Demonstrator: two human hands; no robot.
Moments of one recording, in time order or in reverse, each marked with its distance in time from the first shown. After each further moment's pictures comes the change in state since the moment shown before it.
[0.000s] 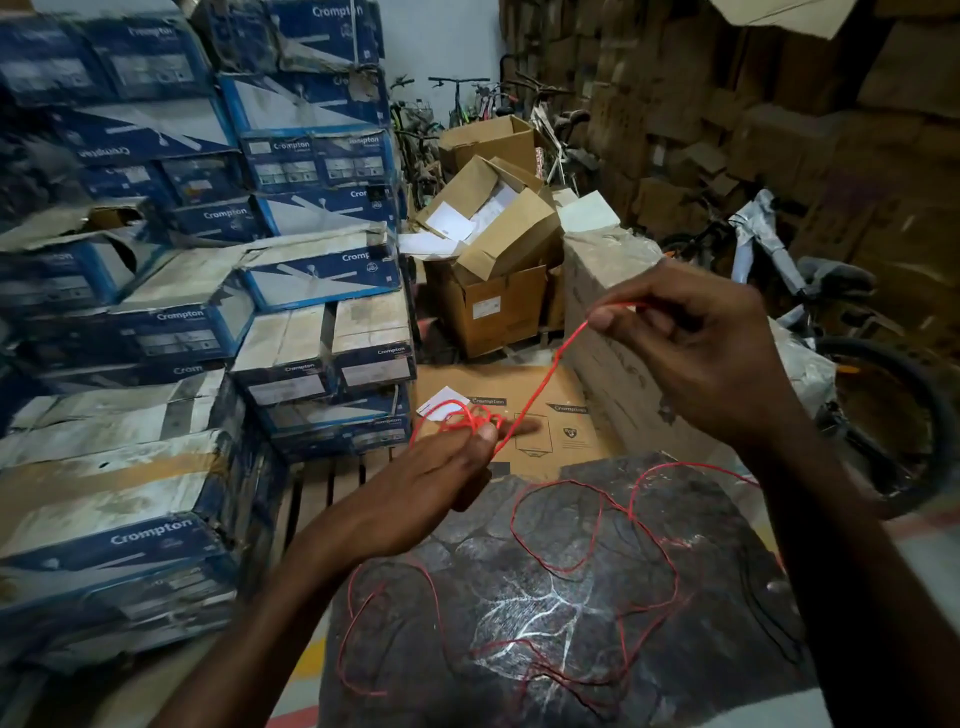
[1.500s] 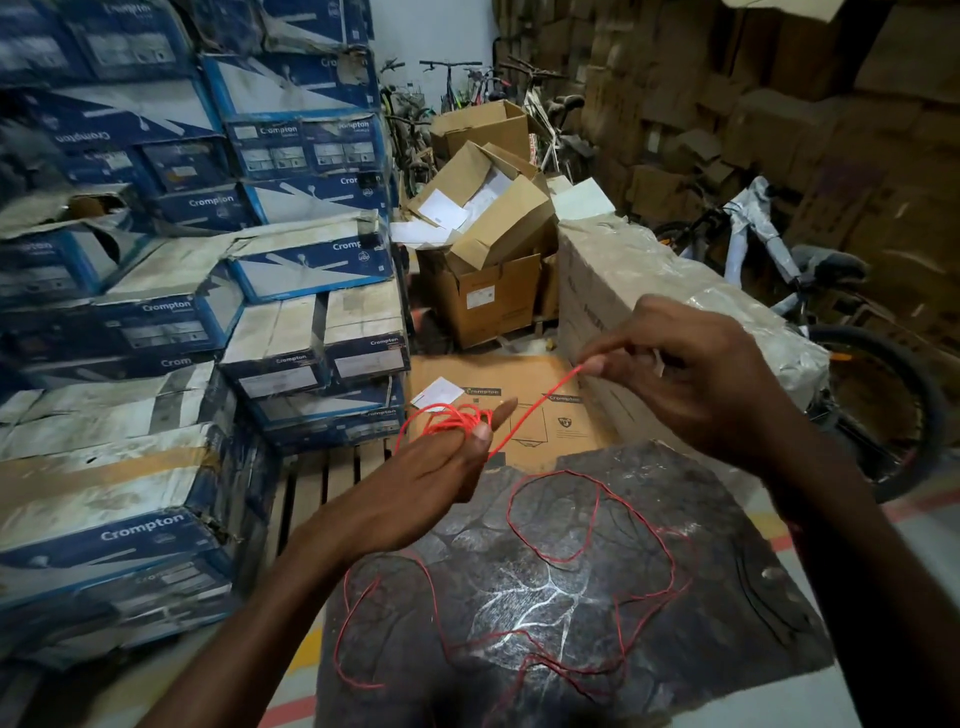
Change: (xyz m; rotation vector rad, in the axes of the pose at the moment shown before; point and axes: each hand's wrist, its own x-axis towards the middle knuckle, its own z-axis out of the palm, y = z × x) left_hand 0.005 -0.016 0.003 0.095 0.008 -0.045; right_hand -0.022 0.024 0.001 -0.204 -0.181 0.000
